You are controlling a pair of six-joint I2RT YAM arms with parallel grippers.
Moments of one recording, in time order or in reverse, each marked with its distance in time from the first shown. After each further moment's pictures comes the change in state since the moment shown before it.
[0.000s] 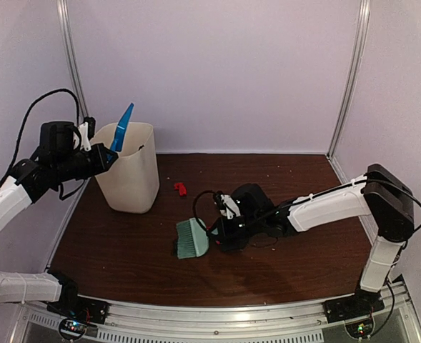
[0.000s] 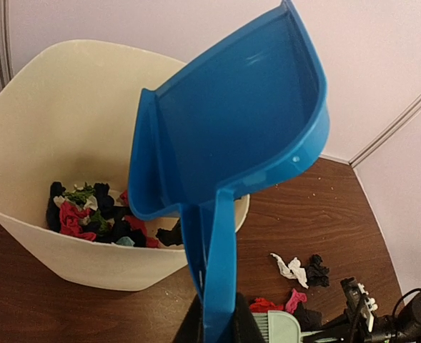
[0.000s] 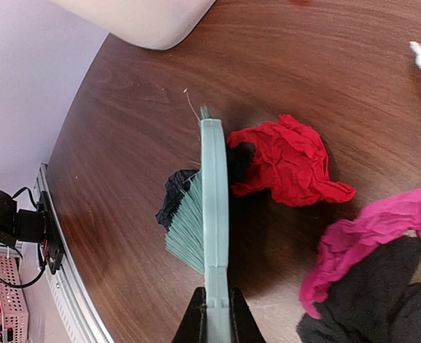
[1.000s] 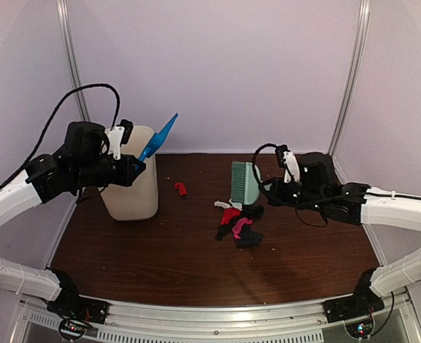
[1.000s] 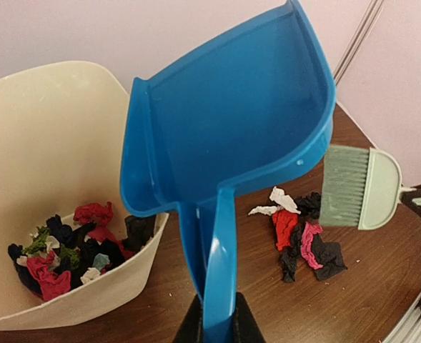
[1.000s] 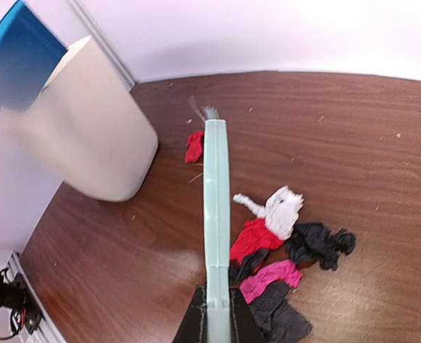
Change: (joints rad) left arm -0.307 0.091 0.061 -0.050 -0.124 0.164; right arm -0.147 -0.617 -0.201 -0.176 0.325 -0.150
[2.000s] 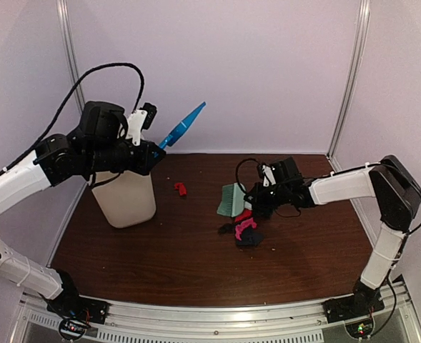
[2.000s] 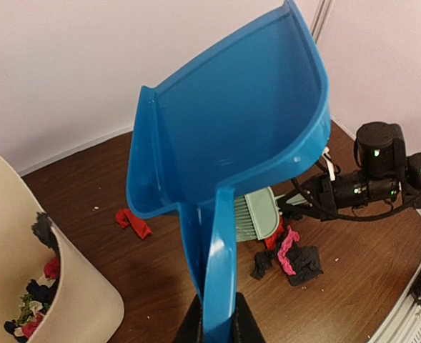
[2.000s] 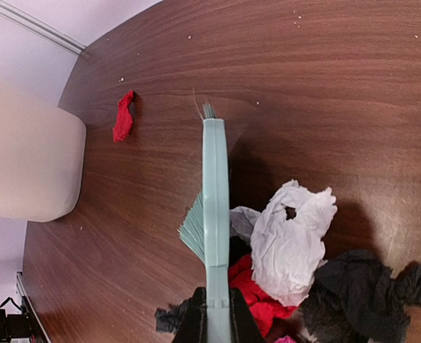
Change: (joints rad) left arm -0.132 0.143 0.248 -0.062 -0.074 0.061; right arm -0.235 0.608 0.216 0.163 -0.330 0.121
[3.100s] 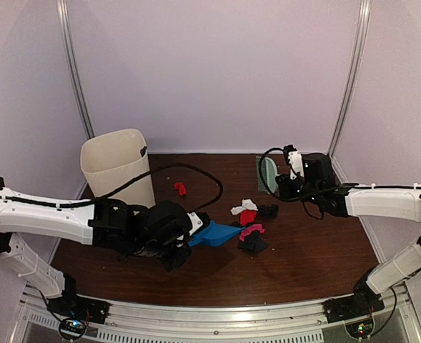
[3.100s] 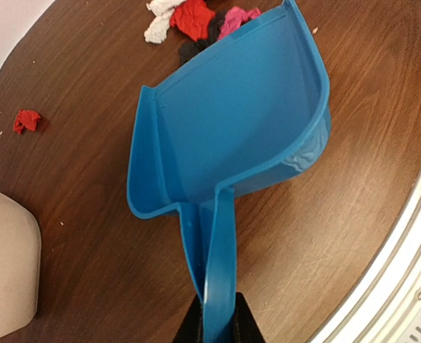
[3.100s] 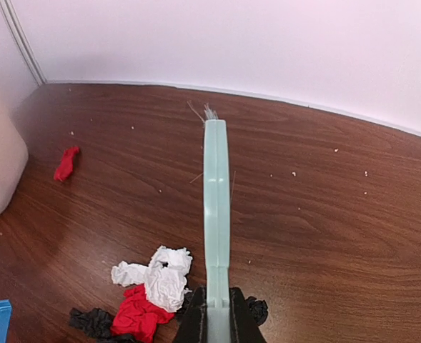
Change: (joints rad) left arm -0.458 0.178 -0.299 -0.064 -0.144 -0.003; right arm -0.040 -0.430 -0.253 0.062 0.367 -0.433
